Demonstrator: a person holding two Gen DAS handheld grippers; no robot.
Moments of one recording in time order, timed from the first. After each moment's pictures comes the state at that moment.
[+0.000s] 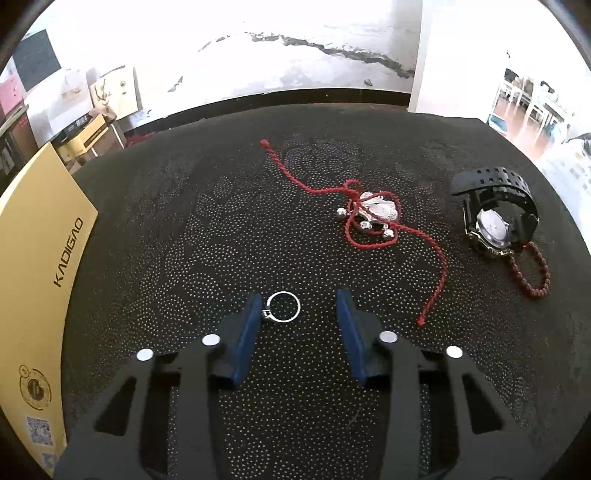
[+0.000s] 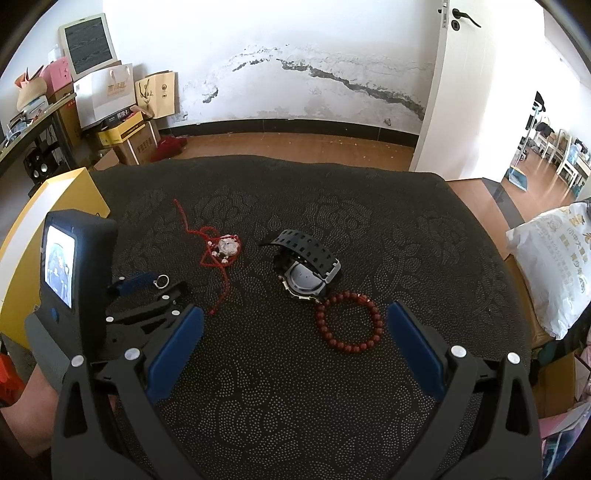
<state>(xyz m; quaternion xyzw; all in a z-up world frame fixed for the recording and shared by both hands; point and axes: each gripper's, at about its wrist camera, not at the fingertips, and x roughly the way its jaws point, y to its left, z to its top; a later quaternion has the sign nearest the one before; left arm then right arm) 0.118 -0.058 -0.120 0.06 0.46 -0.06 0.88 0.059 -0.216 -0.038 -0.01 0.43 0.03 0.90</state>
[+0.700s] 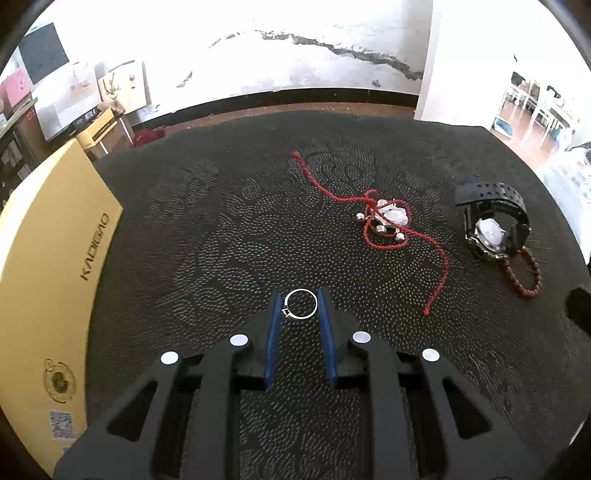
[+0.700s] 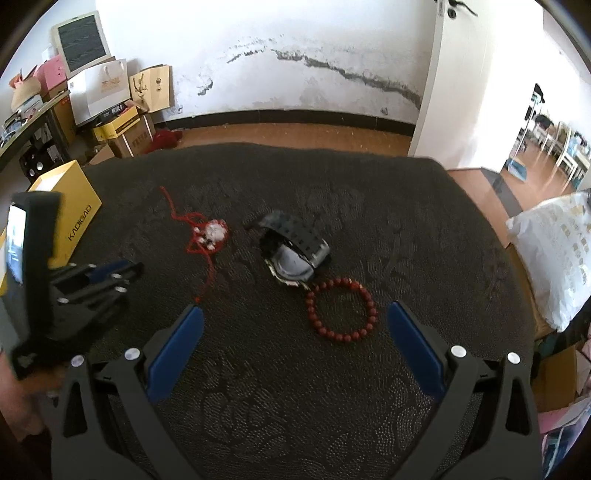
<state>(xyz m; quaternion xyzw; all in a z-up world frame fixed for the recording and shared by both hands) 0.108 -0.040 -0.097 0.06 0.47 -0.04 0.88 0.061 -0.232 -0.057 0.00 0.45 0.02 0.89</state>
